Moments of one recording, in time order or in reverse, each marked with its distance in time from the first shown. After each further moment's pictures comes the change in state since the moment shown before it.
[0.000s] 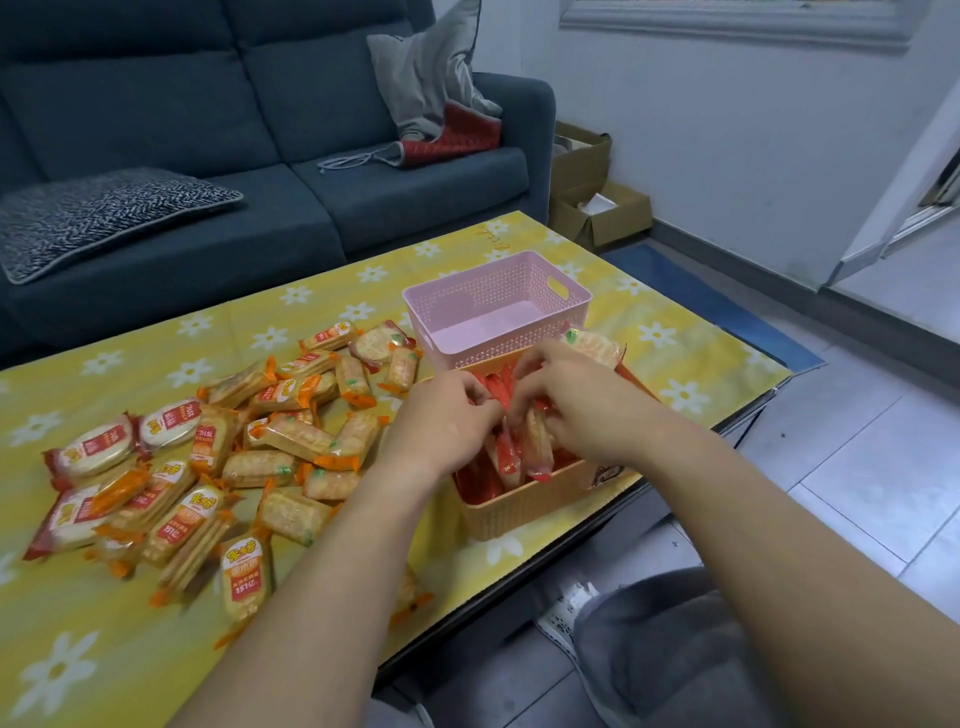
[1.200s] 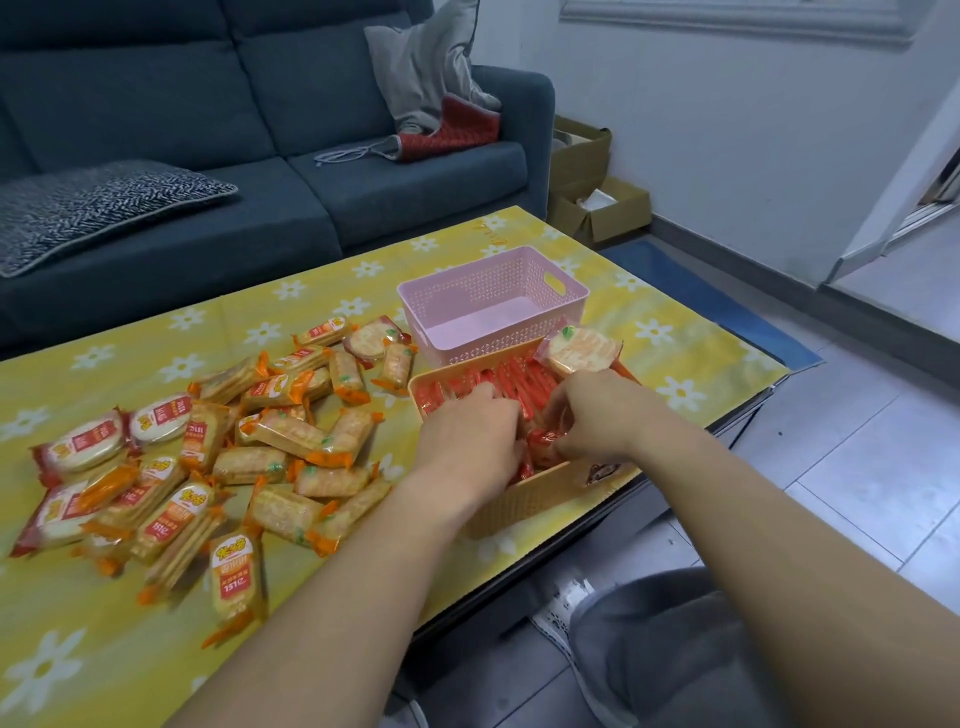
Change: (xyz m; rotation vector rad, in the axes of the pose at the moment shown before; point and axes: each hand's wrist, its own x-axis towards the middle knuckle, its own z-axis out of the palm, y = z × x) left_hand -0.012 0.011 0.030 0.550 -0.018 0.332; right_hand 0.000 0.027 0.012 -0.157 -0.145 0.342
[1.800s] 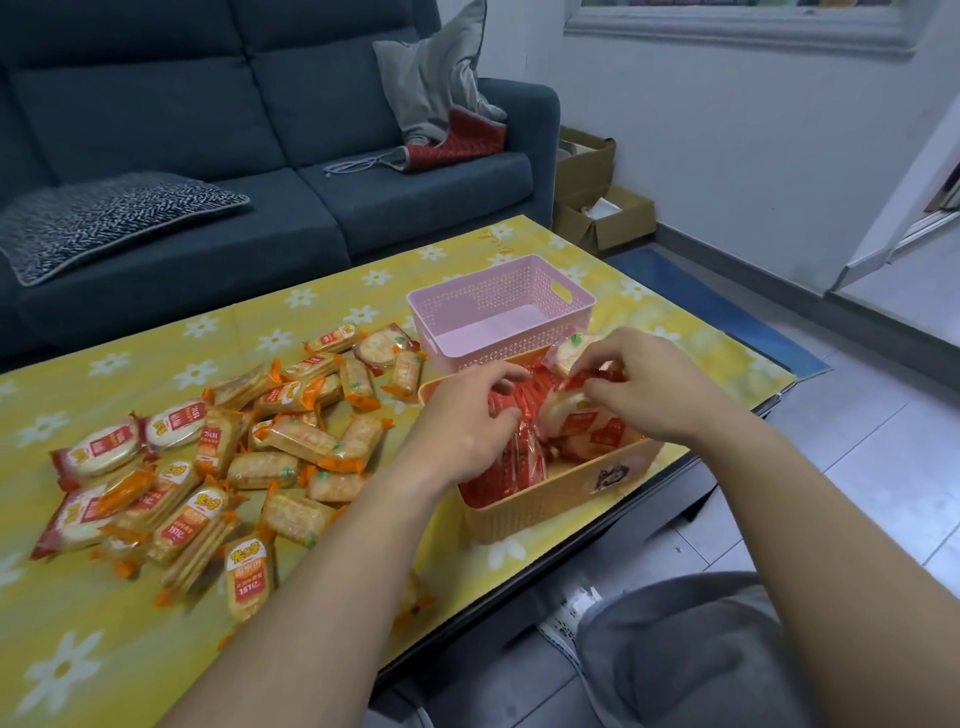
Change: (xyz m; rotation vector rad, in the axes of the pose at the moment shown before) left_hand 0.004 -0.022 -0.021 -0.563 0.039 -0.048; right_hand -0.012 0.018 -0.033 0.232 0.297 -0.123
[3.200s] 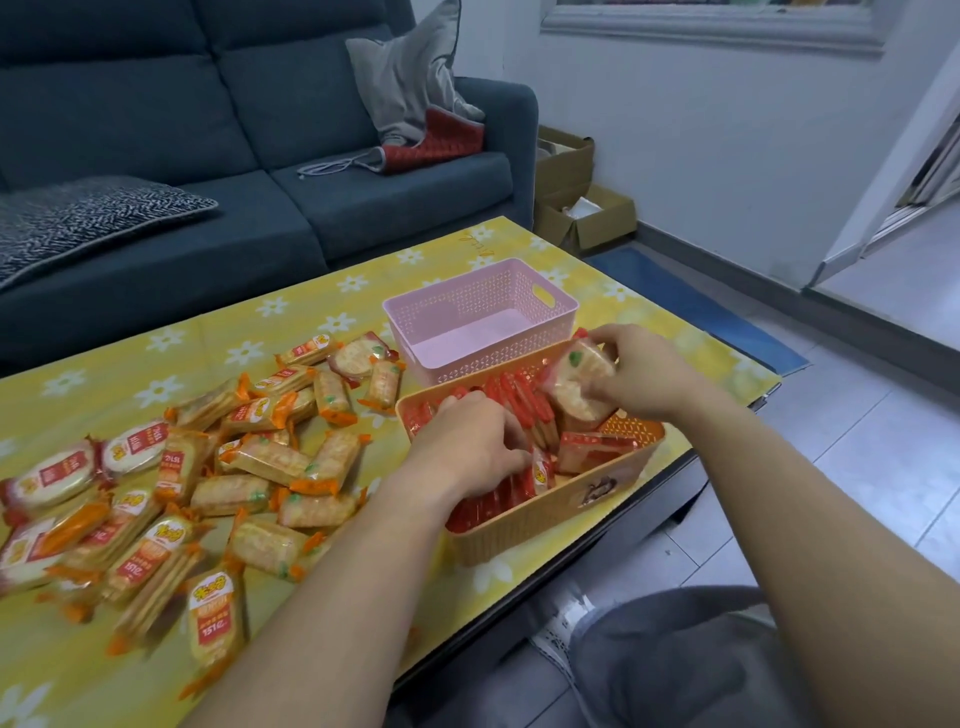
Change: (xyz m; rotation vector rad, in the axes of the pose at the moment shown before) left_hand 0.025 -0.003 0.025 0.313 -0.247 -0.072; right_hand 0.034 0.030 0.006 0.031 -0.031 0.272
